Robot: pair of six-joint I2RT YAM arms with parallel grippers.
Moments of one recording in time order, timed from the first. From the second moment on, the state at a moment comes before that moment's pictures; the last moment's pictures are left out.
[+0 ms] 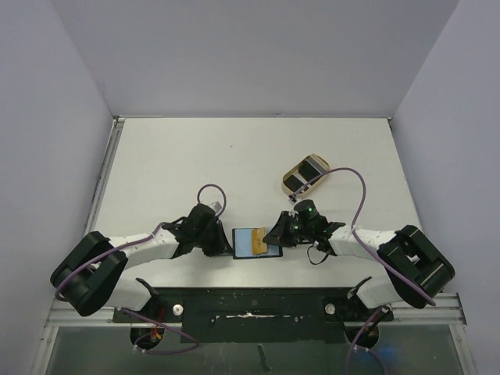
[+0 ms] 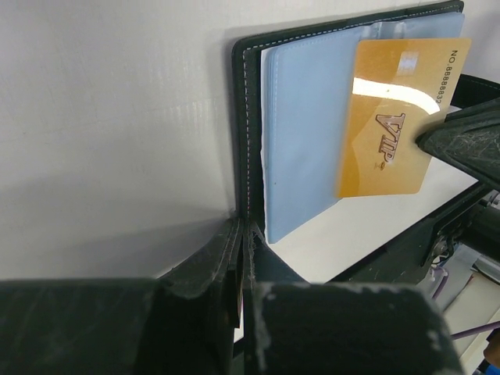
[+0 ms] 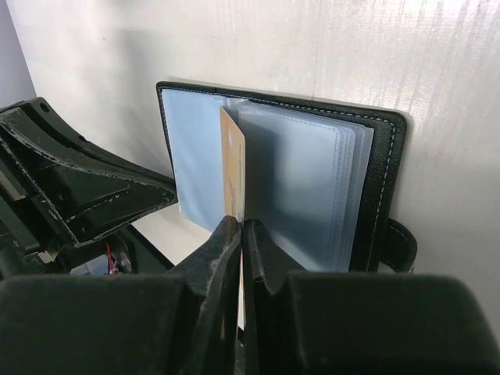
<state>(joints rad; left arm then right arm) -0.70 1.37 0.48 -0.05 0.24 -0.89 0.65 1.40 0.47 0.19 -0.33 0.94</state>
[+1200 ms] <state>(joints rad) -0.71 1.37 0.48 -0.04 0.25 -0.90 0.66 1.46 0.49 0.17 -0.35 0.92</state>
